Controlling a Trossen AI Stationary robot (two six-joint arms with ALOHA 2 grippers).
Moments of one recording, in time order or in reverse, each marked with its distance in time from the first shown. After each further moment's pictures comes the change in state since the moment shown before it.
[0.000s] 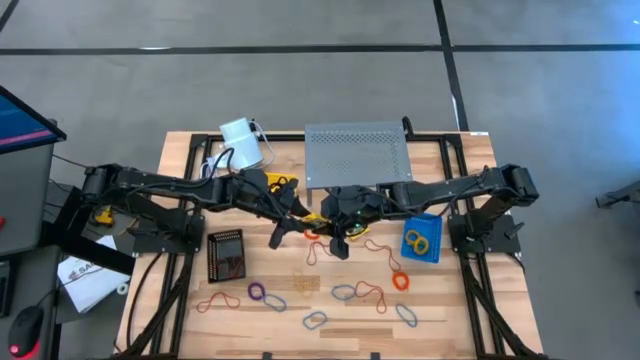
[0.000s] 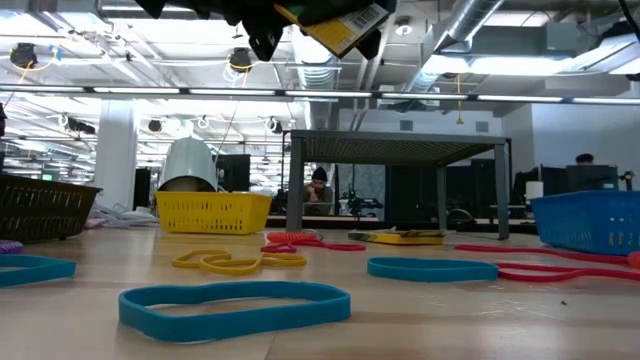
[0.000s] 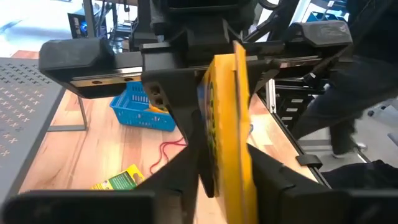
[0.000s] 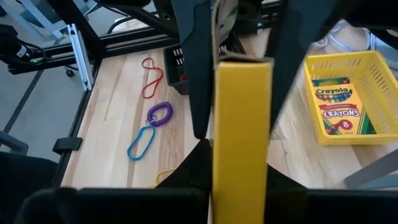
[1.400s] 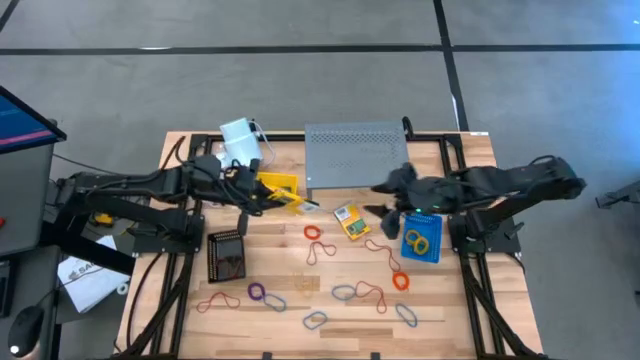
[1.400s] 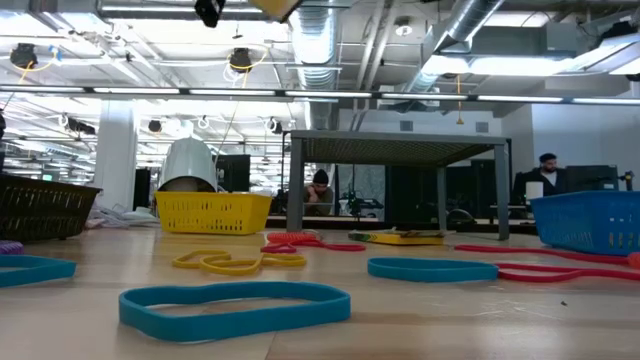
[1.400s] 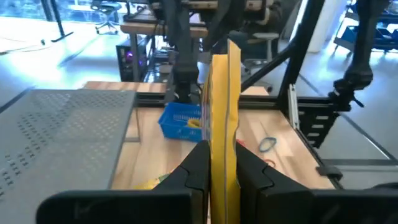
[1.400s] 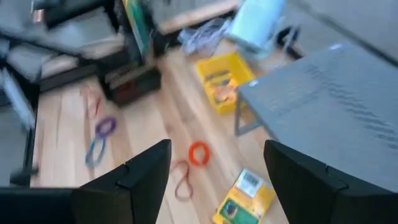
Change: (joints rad) left arm 0.045 -0.370 -0.036 -0.254 -0.136 0.053; right arm 0.137 -0.447 -0.047 -0.444 0.500 0.261
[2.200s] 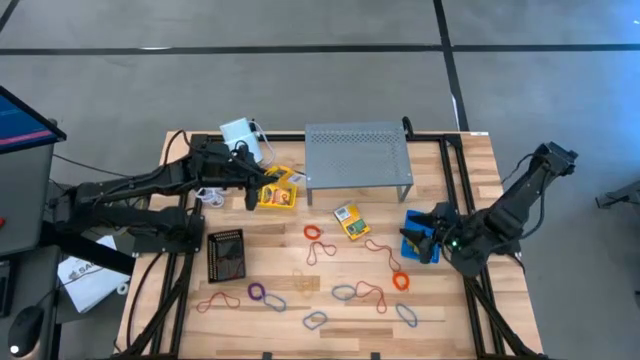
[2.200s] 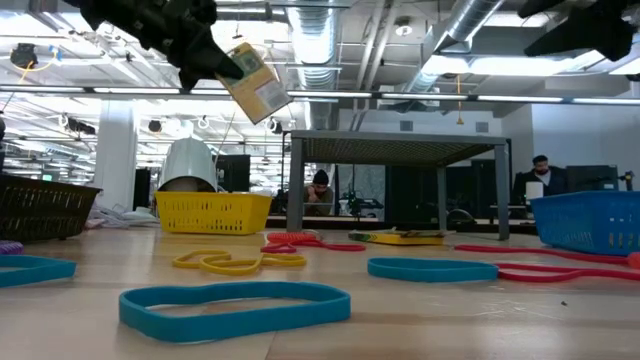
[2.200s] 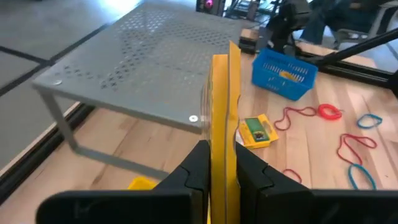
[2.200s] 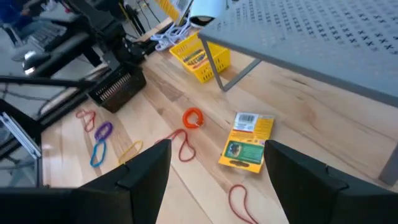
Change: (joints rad) left arm 0.307 -0.014 -0.126 -0.103 -0.002 -0.029; right arm 0.536 -0.254 -0.484 -0.082 0.504 0.783
